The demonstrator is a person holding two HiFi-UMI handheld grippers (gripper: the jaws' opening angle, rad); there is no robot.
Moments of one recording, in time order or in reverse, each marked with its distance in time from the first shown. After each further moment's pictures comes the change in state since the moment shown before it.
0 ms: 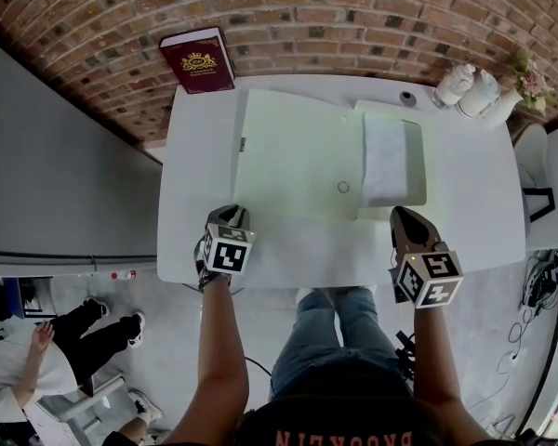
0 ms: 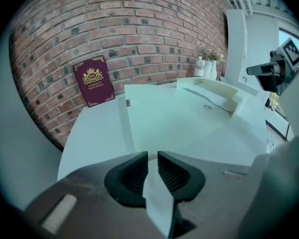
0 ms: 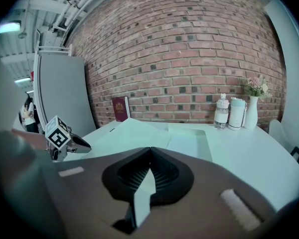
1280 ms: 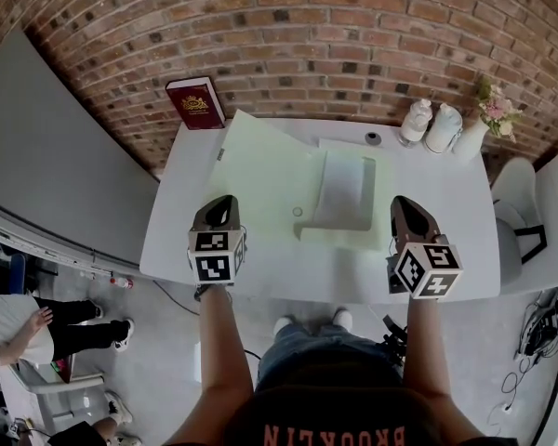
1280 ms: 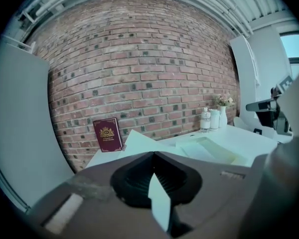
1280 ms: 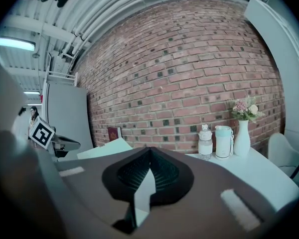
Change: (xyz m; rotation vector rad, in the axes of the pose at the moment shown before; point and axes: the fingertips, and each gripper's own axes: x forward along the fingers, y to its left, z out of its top) left arm -0.130 -0.088 0.172 -0.128 -0.443 0.234; right arm -0.072 -0.122 0.096 0.023 -0.274 0.073
